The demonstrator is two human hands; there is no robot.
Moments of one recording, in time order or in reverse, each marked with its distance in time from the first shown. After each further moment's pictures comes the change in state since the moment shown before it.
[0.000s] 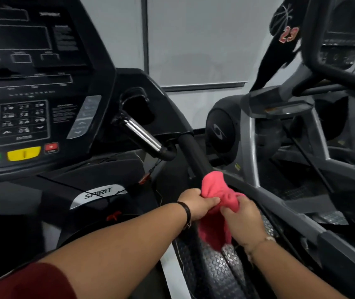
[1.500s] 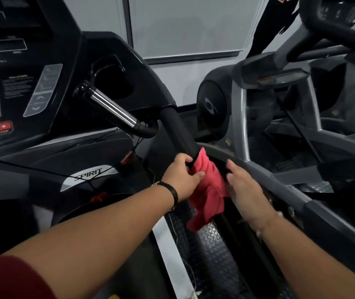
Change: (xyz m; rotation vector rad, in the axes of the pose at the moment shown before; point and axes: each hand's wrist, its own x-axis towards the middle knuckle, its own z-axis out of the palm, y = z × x) left_hand -0.001 0.013 0.012 0.216 0.166 0.185; right_hand 0.017 0.033 -0.032 0.432 -0.195 -0.027
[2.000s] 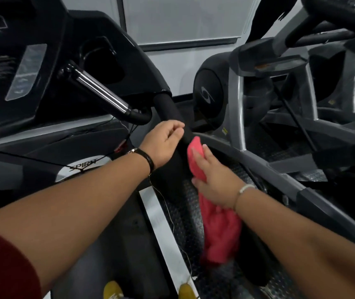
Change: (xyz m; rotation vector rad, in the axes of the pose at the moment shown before) left_hand 0.036 -0.008 -0.035 -0.025 0.093 0.327; right_hand 0.016 -0.005 0.024 -0.831 -0.342 -0.246
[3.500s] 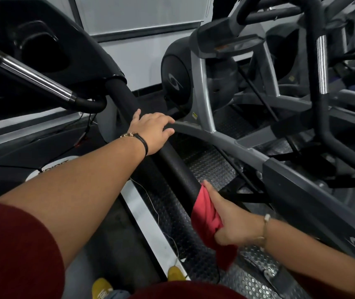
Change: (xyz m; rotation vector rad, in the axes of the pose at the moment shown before) left_hand 0.016 0.030 0.069 0.757 -0.250 0.164; right_hand -0.141 0.057 0.005 0.307 -0.409 0.265
